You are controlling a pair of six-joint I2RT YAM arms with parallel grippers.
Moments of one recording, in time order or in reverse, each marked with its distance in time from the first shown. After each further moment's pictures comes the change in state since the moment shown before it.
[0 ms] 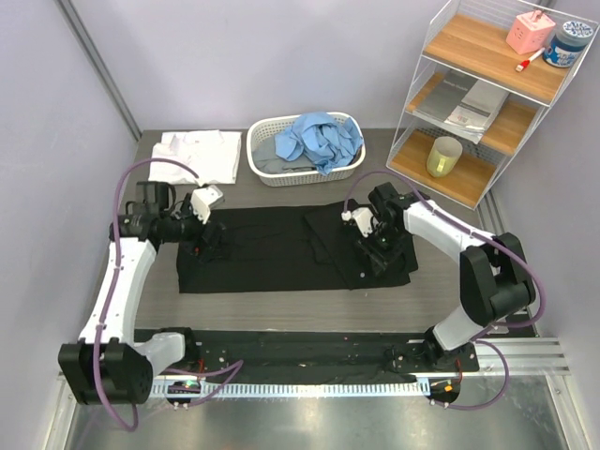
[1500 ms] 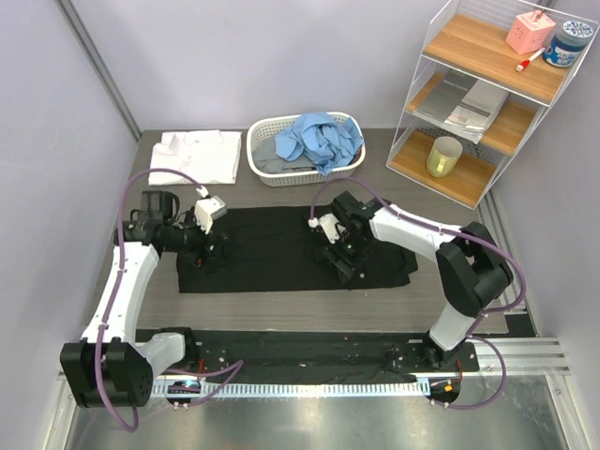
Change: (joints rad) left arm 0.000 -0.032 -0.076 -0.042 0.061 -0.014; right arm 0.234 0.120 0.077 0.089 -0.003 0.201
